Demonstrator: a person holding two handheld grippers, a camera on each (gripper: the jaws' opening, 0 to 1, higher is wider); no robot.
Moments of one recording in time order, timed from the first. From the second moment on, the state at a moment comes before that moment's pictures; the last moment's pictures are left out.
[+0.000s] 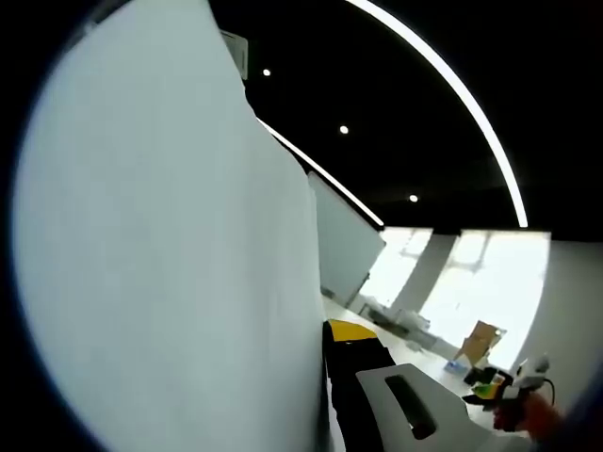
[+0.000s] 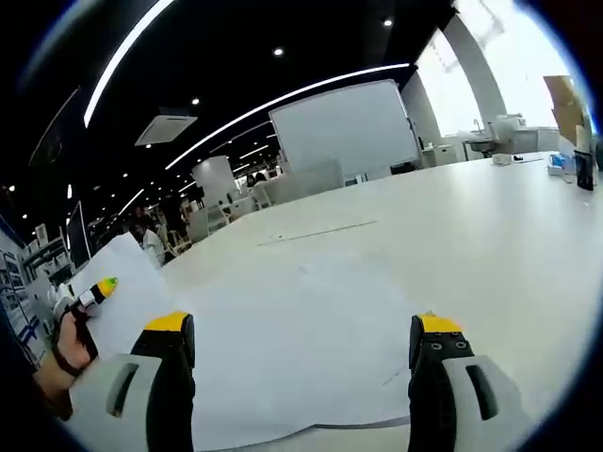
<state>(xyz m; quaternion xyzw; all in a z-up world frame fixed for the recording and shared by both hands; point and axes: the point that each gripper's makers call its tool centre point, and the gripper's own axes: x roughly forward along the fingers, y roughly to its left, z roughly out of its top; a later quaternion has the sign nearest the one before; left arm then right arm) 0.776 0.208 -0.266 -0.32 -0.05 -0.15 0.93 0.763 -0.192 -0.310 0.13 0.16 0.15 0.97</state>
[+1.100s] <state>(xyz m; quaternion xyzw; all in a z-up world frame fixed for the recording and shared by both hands) 0.775 0.203 -0.265 -0.32 -0.05 -0.15 0.94 0.751 -0.188 -0.347 0.00 0.22 0.15 0.96</state>
